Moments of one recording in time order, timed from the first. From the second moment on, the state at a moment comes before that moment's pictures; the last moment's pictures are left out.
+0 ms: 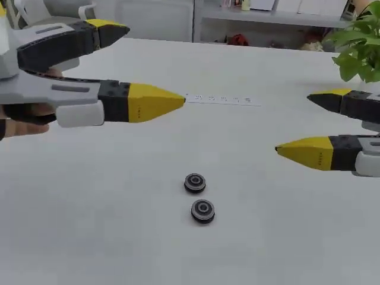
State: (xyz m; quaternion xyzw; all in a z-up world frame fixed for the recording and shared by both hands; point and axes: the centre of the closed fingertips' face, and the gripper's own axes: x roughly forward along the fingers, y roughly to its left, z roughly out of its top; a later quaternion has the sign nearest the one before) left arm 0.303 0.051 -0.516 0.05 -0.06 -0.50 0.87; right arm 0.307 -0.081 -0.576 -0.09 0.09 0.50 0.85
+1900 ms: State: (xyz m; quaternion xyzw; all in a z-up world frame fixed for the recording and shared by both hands) left arm 0.323 -0.024 -0.763 0.12 0.14 -0.54 0.82; right arm 0.310 -0.045 -0.764 -0.08 0.25 0.56 0.79
